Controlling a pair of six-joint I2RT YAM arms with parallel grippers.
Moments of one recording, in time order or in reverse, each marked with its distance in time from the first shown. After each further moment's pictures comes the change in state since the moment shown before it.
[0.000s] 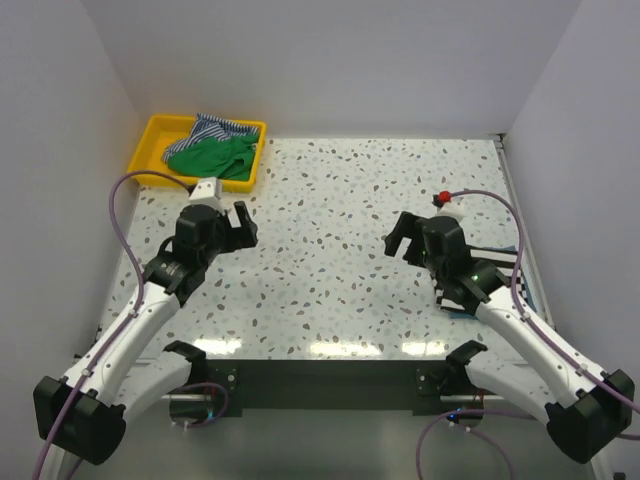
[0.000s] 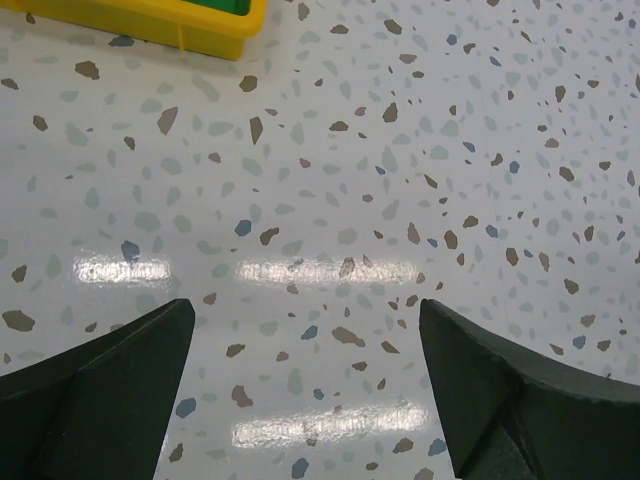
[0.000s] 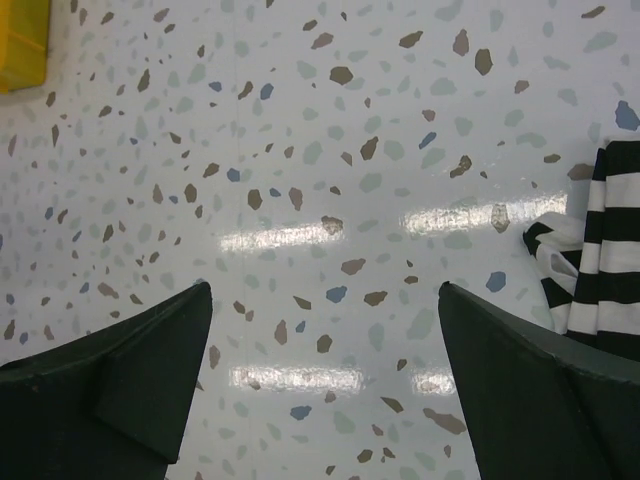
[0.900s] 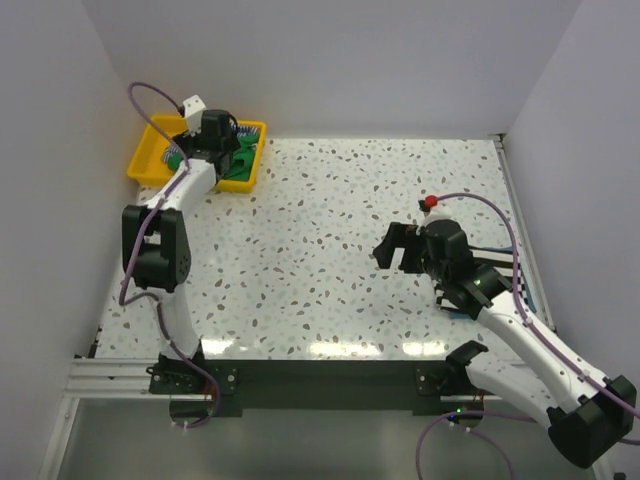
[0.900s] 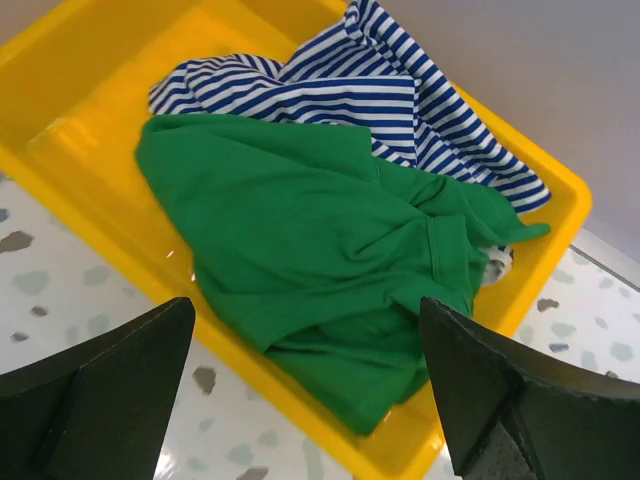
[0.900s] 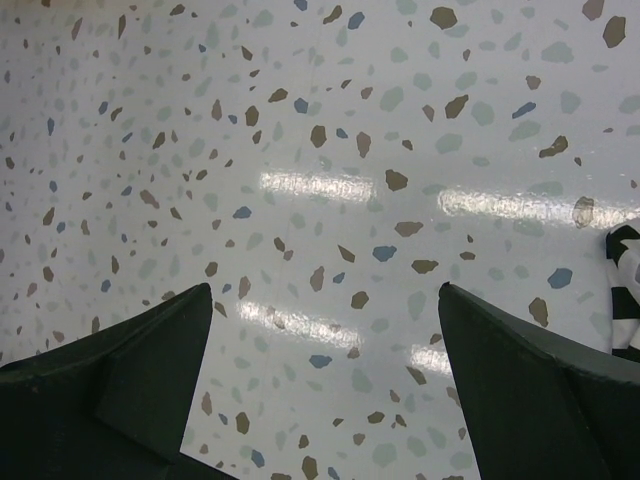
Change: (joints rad) left arm 0.225 1.000 0.806 0.156 -0.415 -0.066; right arm 0.000 -0.051 -0.024 0.018 -0.230 -0.114
